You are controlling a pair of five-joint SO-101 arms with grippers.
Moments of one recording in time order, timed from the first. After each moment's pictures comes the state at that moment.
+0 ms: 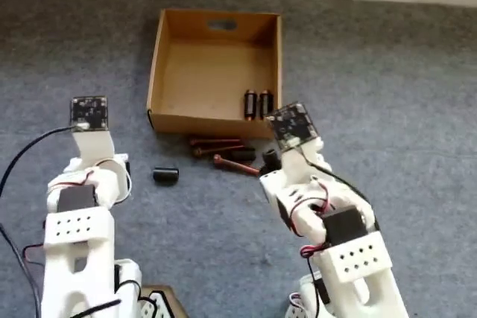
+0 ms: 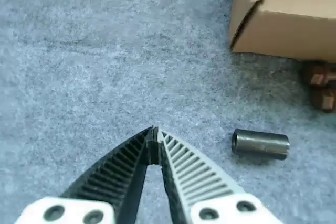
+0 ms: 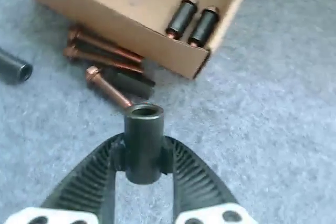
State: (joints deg) left arm -14.7 -51.3 66.7 48.0 -5.2; right arm -22.8 -63.6 60.8 56.2 7.2
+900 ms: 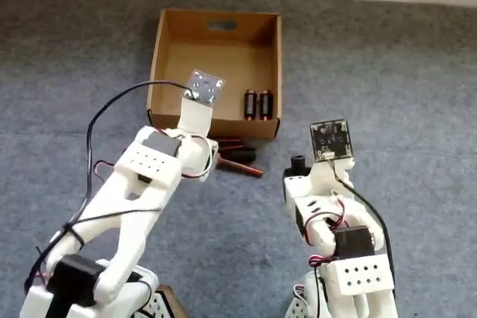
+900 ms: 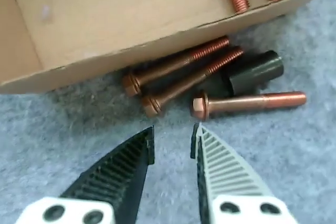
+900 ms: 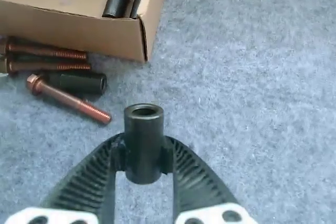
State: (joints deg) left arm 14.4 -15.1 43.8 46.2 1.8; right arm -13.7 -73.8 73.6 51.7 2.1
